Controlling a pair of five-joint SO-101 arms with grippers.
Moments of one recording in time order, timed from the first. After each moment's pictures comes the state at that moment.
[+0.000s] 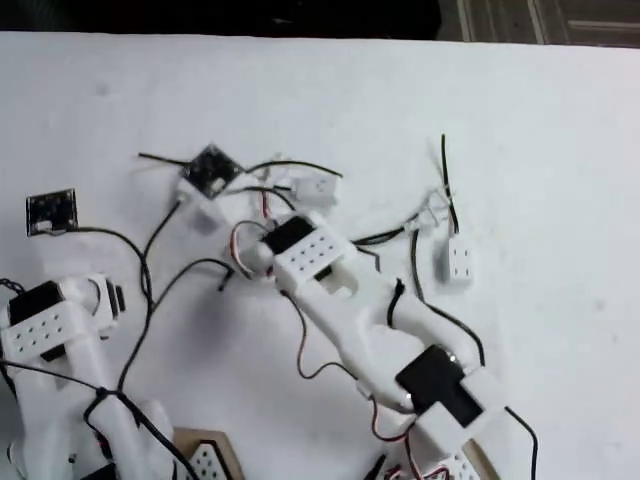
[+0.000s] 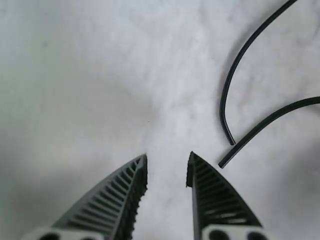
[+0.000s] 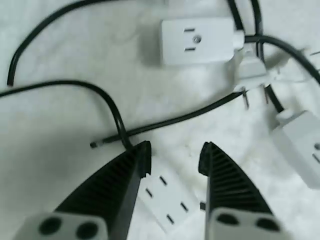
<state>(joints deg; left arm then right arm) -35.3 -37.0 59.5 58.9 -13.6 -42.4 5.8 18.8 41.8 10.7</state>
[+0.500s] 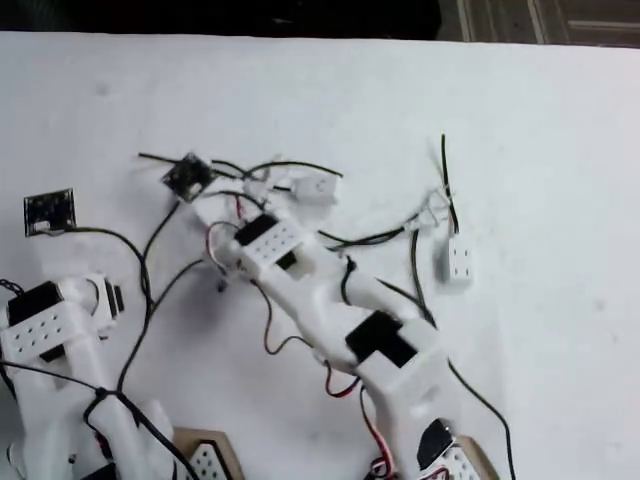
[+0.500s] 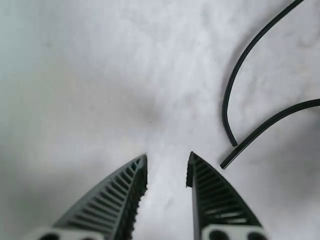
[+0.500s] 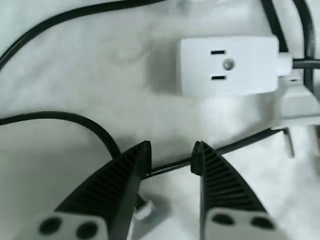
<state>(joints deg) -35.7 -37.0 59.5 58.6 -13.6 -45.3 25.3 5.0 41.6 9.8</state>
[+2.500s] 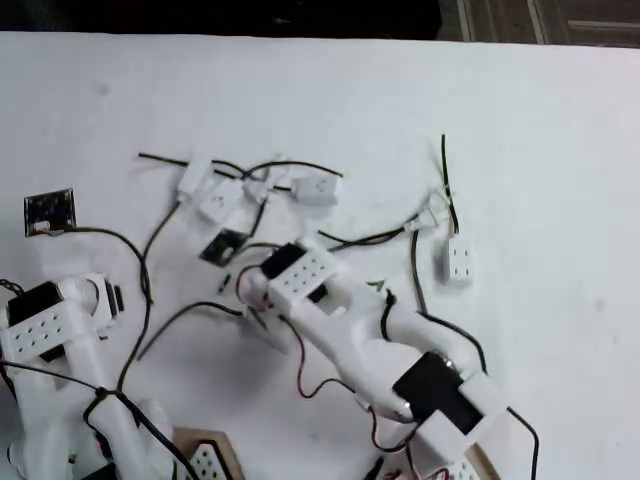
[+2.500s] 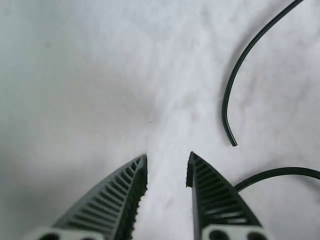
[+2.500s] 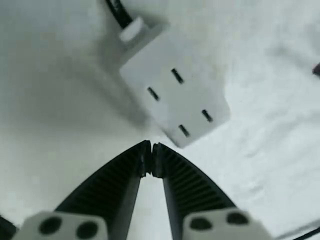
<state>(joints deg) -35.7 -37.0 59.5 58.6 -13.6 -44.7 3.7 28.4 67.0 14.8</state>
